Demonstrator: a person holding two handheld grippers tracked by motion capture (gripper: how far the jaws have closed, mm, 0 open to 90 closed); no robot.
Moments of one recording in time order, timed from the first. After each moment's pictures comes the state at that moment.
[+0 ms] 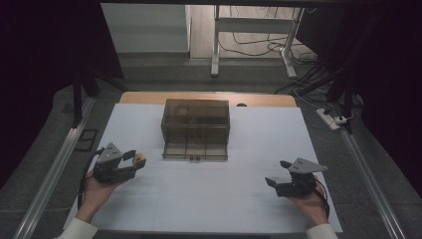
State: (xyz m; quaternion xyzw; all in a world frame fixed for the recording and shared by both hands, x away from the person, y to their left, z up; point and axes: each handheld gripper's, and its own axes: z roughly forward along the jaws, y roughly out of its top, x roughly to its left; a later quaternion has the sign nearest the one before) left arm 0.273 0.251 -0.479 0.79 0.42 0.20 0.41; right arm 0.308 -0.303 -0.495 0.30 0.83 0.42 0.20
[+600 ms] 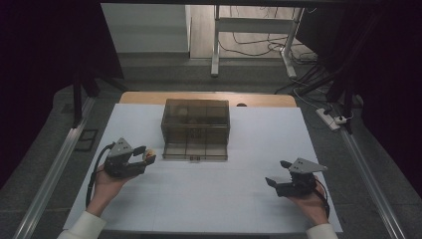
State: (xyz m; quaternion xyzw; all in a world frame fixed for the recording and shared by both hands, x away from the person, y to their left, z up) left arm 0.288 0.229 -0.472 0.79 0.40 0.19 0.42; right arm 0.308 -0.304 -0.495 0.30 0.83 0.42 0.20
